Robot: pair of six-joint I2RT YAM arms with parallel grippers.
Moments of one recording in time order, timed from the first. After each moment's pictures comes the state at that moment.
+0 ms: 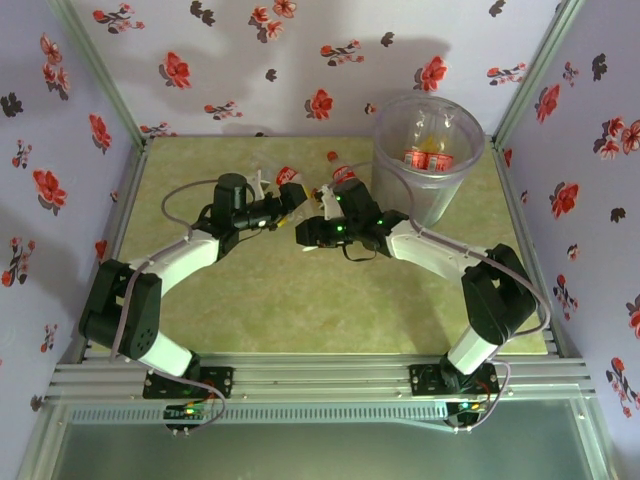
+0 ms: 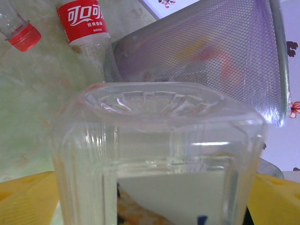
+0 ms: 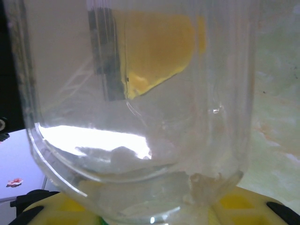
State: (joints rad) left arm -0.44 1.52 0.89 0.25 0.58 -0.99; right arm 0.71 1.63 1.13 -0.19 -0.53 0.63
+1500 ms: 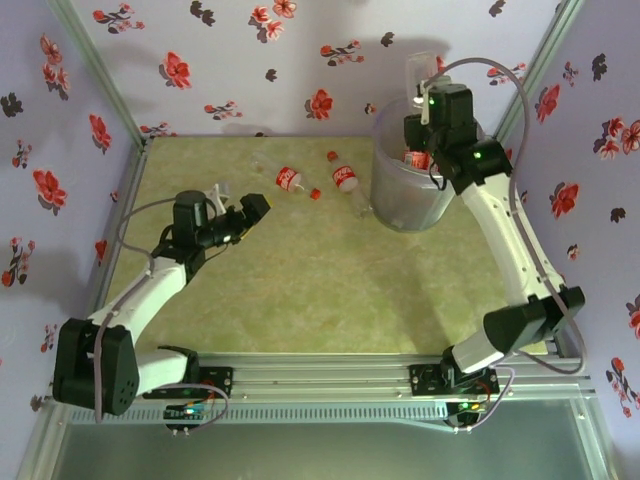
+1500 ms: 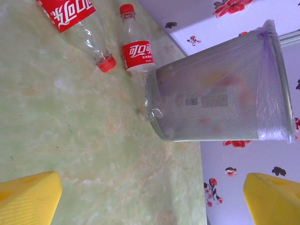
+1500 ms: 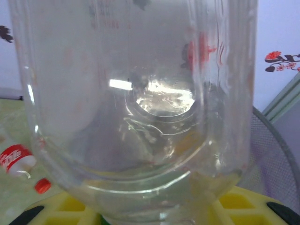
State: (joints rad) left arm -0.26 1.20 0.71 0.06 0.54 -0.91; right arm 0.33 1.55 1.82 -0.77 0.25 0.05
